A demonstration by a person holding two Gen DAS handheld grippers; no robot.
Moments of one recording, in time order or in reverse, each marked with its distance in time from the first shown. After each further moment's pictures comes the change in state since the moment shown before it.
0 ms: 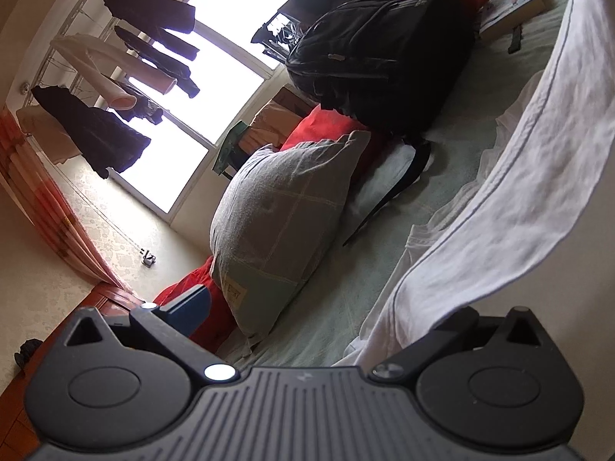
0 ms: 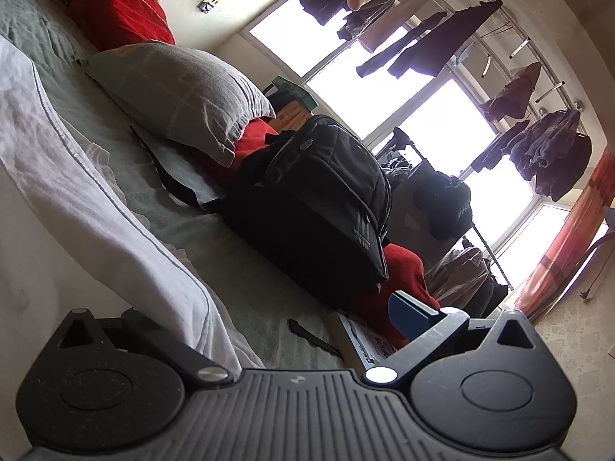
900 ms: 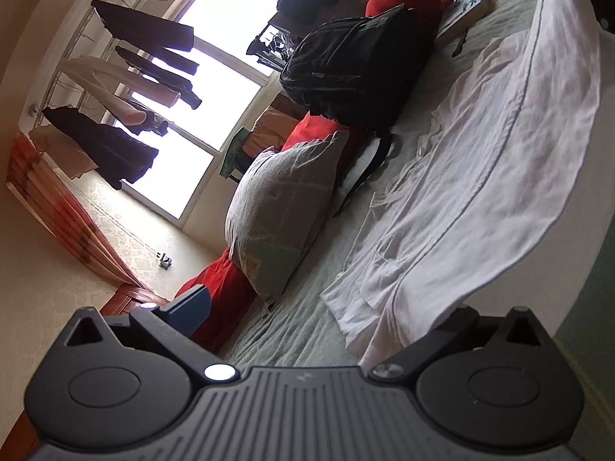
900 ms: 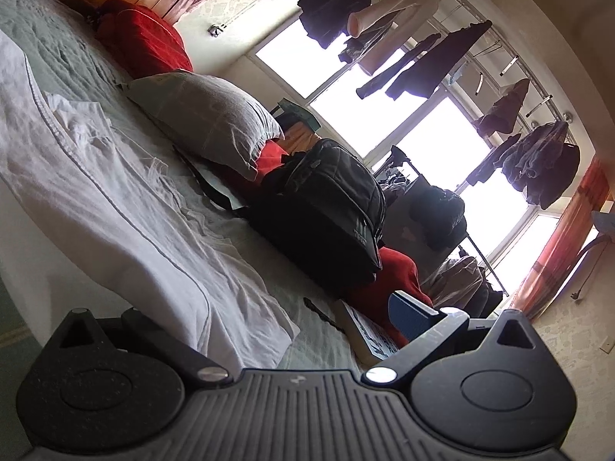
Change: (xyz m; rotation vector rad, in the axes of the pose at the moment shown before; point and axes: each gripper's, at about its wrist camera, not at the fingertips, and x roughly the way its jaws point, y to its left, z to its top) left arm -0.142 -0.013 -0.037 0.074 -0.007 0.028; right arm -0.130 0.014 -0.035 0.005 -0.061 0.002
